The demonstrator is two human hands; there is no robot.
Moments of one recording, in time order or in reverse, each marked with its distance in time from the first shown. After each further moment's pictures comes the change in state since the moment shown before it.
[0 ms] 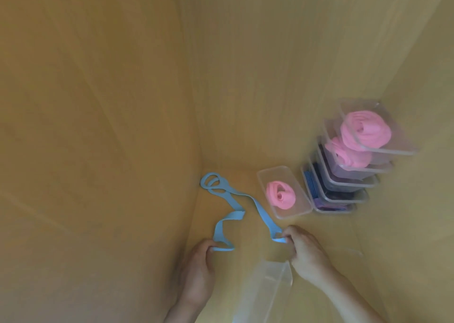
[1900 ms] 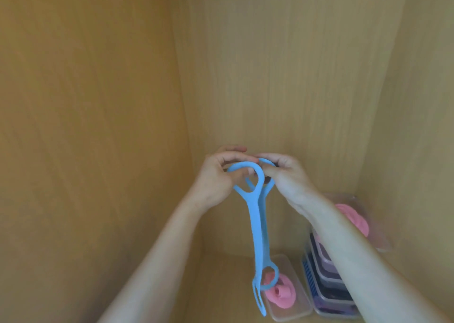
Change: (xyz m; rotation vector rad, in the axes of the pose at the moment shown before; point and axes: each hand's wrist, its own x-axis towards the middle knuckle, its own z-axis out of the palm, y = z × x) left_hand 0.119 0.336 -0.174 -0.474 -0.026 0.606; right_hand 0.110 -0.175 -0.293 1.005 0.106 -0.480
